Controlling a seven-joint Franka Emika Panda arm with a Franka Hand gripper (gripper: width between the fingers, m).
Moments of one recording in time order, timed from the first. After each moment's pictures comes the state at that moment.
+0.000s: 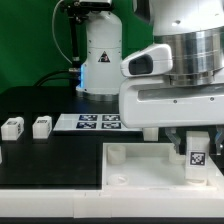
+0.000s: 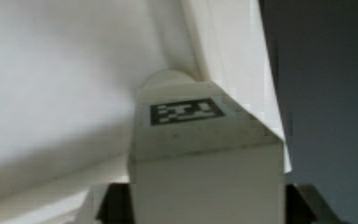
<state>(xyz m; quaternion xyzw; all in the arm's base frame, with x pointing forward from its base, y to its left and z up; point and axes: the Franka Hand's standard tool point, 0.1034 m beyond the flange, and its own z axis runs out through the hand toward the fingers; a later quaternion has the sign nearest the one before) 0.645 0.111 0.075 -0.97 0.21 0.00 0.08</state>
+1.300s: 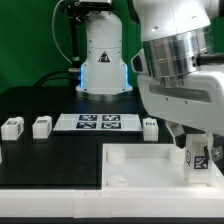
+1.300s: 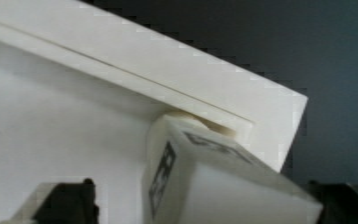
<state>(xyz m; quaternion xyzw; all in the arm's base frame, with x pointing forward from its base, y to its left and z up) 0.632 0.117 0.072 -0.87 0.48 0.02 0.11</state>
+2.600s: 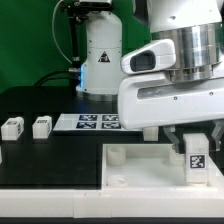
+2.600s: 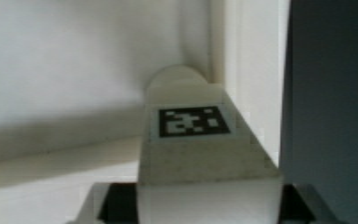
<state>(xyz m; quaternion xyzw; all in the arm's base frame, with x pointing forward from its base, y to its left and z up) 0.642 0.110 0.078 -0.99 0.11 -0.04 0.08</state>
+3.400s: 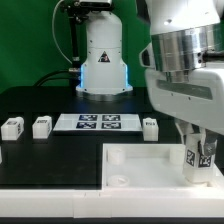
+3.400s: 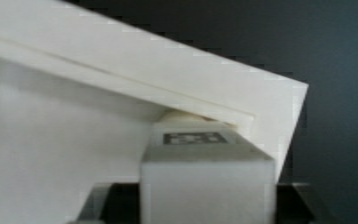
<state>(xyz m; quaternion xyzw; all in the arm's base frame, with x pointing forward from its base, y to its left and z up) 0.635 0.122 0.079 -0.75 0.66 0.03 0.11</state>
